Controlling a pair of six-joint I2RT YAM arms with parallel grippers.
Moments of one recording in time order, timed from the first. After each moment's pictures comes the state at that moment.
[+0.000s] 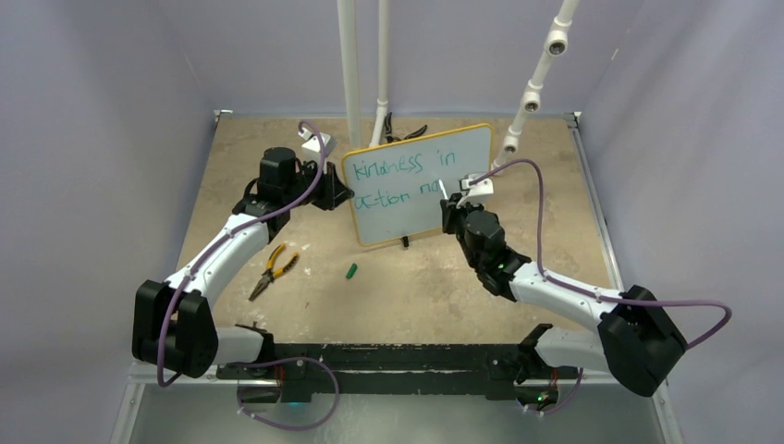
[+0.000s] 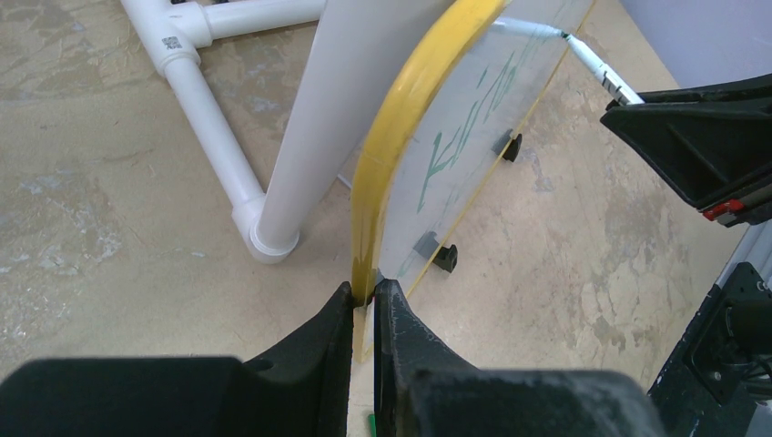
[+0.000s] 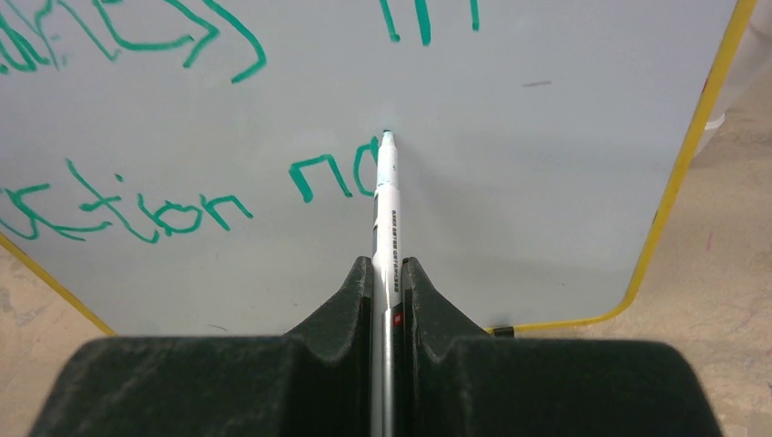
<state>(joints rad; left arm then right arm) -0.28 1.31 0.93 -0.08 0.48 -0.16 0.71 1.18 0.54 0.50 0.48 0.23</state>
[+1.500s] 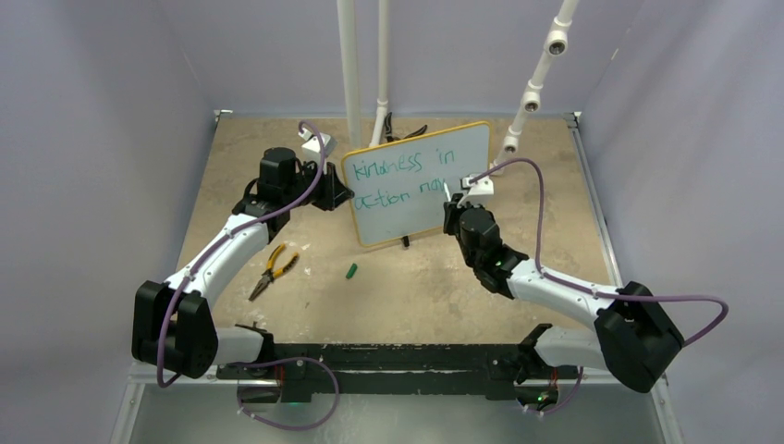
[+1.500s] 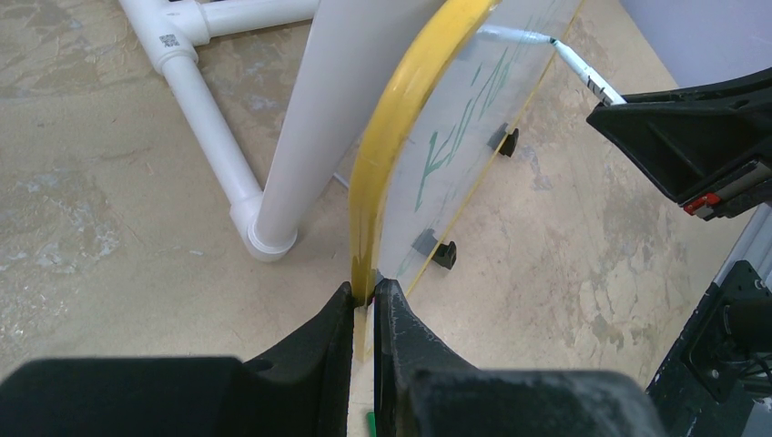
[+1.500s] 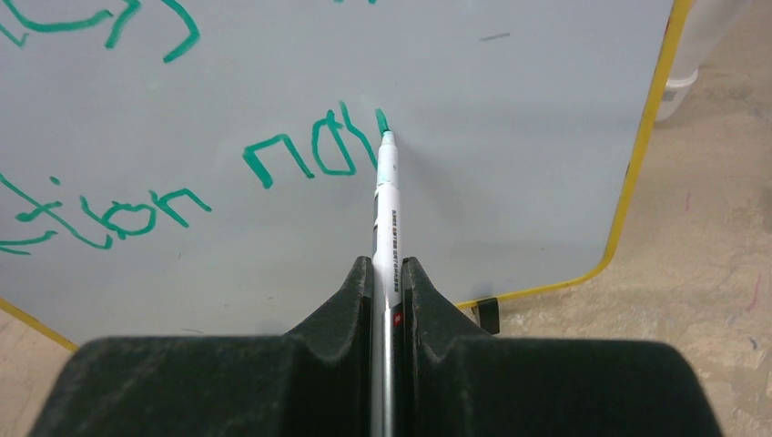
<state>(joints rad) -0.28 1.31 0.93 -0.09 0.49 -0.16 0.71 1.22 0.57 0.42 0.55 0.28</state>
